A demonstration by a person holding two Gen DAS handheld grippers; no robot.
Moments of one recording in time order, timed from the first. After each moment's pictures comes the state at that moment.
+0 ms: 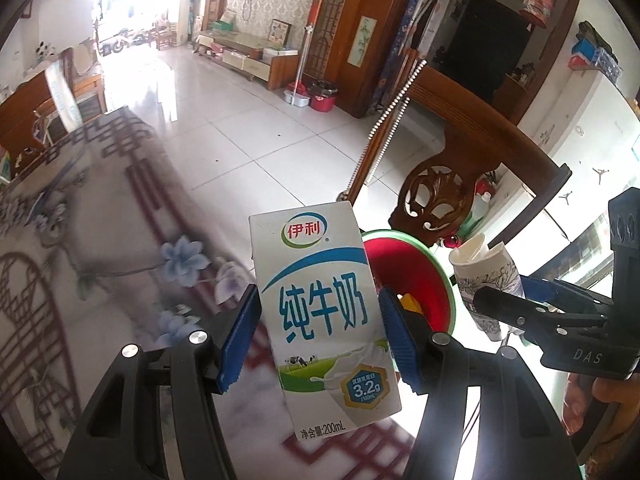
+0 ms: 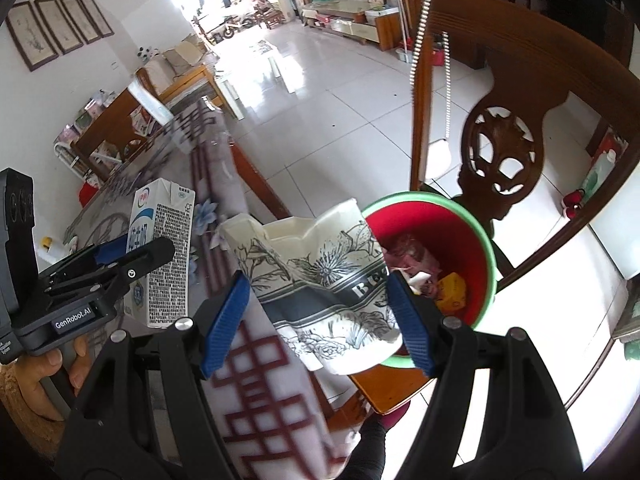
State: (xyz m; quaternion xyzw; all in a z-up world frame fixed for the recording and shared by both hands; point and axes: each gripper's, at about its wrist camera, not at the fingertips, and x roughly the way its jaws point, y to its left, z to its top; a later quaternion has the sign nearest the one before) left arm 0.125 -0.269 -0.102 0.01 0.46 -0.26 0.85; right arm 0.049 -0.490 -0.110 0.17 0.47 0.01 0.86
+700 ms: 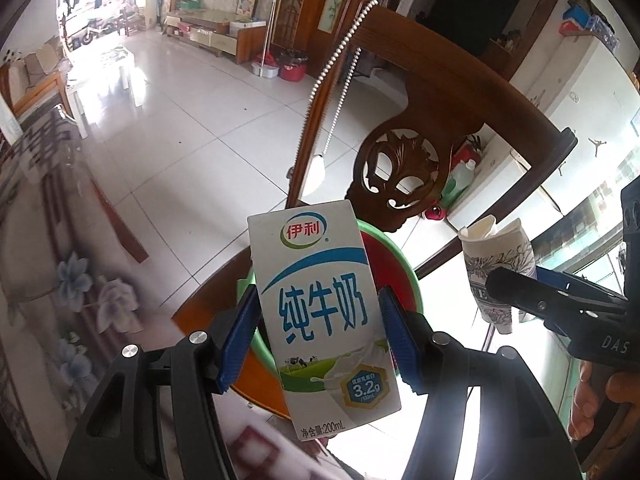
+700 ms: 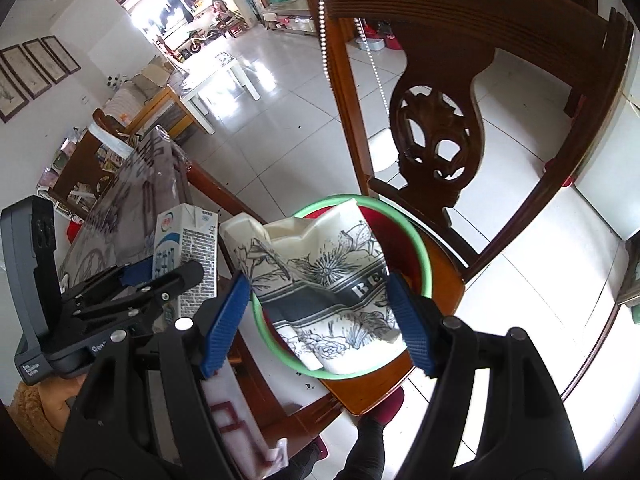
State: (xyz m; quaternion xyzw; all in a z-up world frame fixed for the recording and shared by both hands) left arm 0.138 -0.391 -0.139 0.04 0.50 -0.29 0.81; right arm 0.045 -0.594 -0.129 0.22 0.48 -0.03 0.85
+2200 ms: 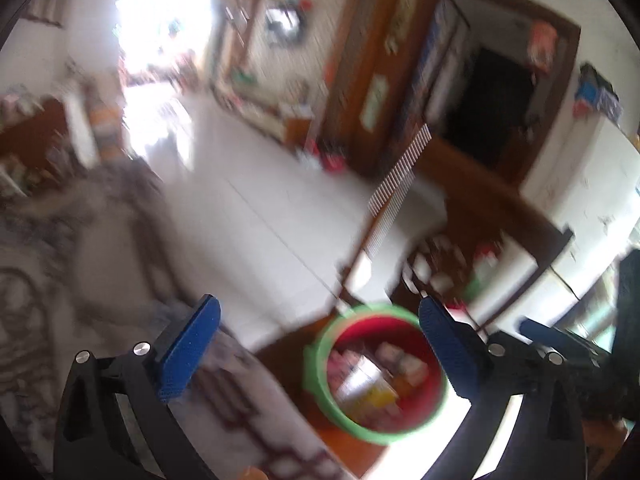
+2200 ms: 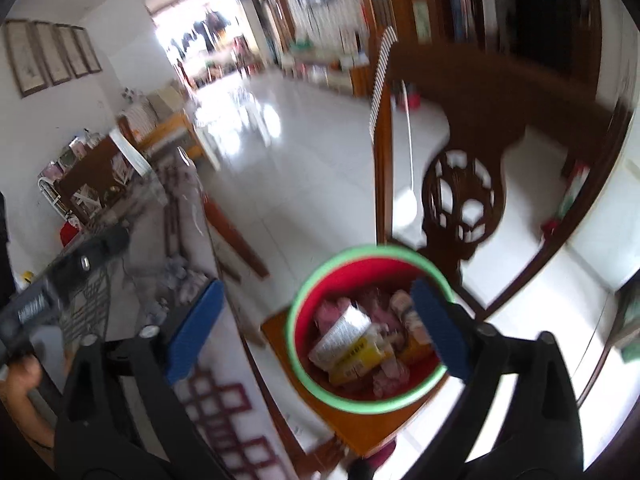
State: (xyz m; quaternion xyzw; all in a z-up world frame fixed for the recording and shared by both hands) left arm 0.118 -0.266 -0.064 -0.04 0.33 -0.21 0.92; right arm 0.030 -0.486 -0.075 0.13 0.35 -0.06 0.93
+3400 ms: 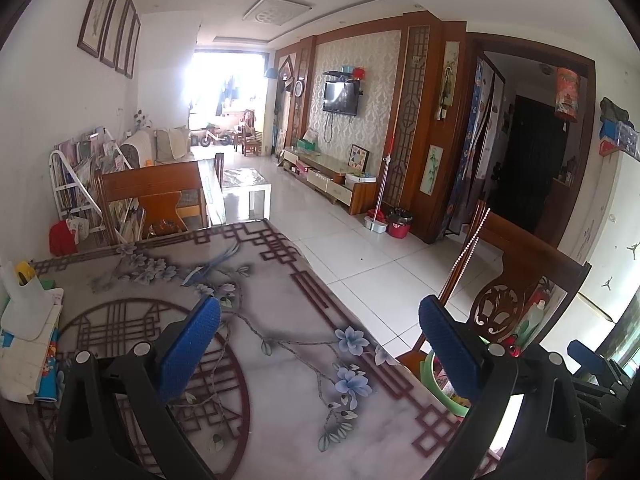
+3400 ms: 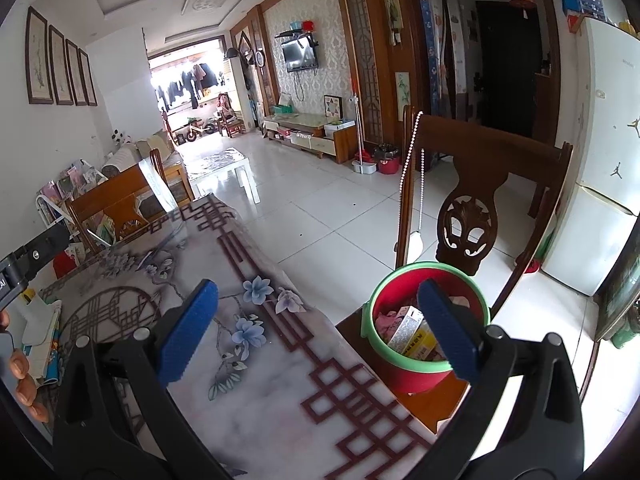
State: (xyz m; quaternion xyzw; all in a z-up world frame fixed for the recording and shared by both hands) left arm 0.035 -0.078 0.010 -0.03 0.25 -0.12 0.96; right arm -0.030 -0.312 -0.031 0.12 0.28 -0.12 0.95
